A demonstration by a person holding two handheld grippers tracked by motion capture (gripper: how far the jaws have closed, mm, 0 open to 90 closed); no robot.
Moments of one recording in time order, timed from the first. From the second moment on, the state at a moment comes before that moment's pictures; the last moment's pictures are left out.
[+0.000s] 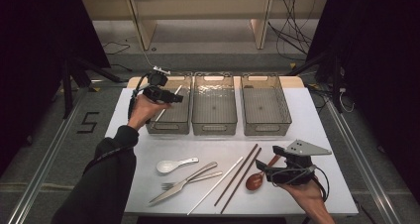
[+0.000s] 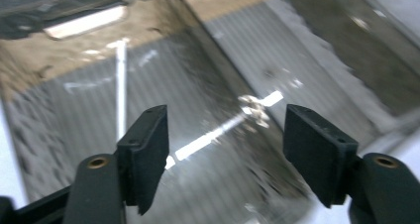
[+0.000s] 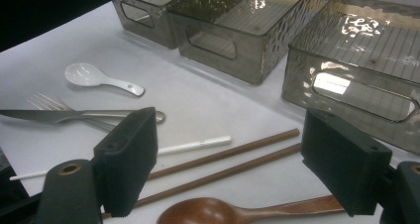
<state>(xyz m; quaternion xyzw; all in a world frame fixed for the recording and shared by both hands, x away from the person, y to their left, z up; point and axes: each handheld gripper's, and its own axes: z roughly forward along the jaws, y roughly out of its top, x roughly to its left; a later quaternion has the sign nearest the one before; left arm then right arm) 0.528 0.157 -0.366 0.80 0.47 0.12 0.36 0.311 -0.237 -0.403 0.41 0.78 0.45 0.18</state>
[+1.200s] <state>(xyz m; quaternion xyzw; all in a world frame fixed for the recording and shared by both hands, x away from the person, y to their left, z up) 0.395 0.068 -0.415 0.90 0.34 0.04 0.27 0.311 -0.238 -0.403 0.41 0.78 0.45 0.18</state>
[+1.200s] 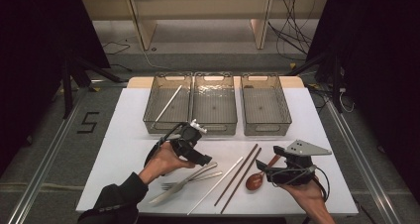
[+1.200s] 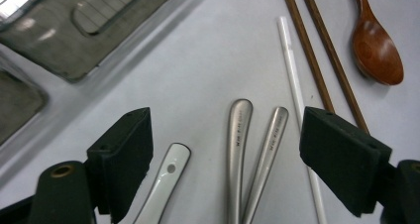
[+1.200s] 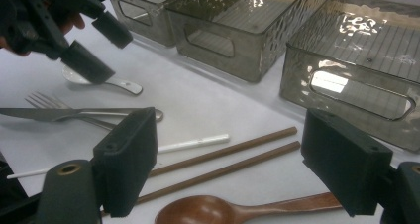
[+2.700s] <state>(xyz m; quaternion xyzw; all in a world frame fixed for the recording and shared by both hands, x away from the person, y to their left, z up) 0.356 0.017 -0.457 0.95 0.26 -0.01 0.19 0.312 -0.237 -0.403 0.41 0.78 0.45 0.17</state>
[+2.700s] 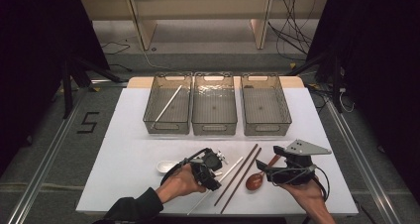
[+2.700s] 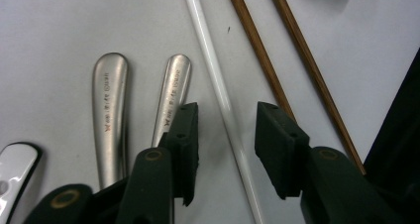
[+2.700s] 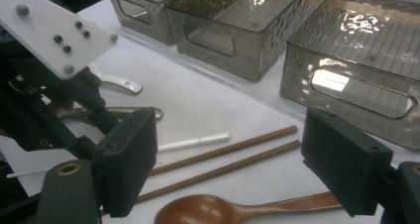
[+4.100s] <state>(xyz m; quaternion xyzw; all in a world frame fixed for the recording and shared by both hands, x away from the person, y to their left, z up) 0.359 0.008 -0.461 0.96 0.25 0.02 0.15 0.313 -0.235 -0.404 0.40 0.78 0.44 0.17</state>
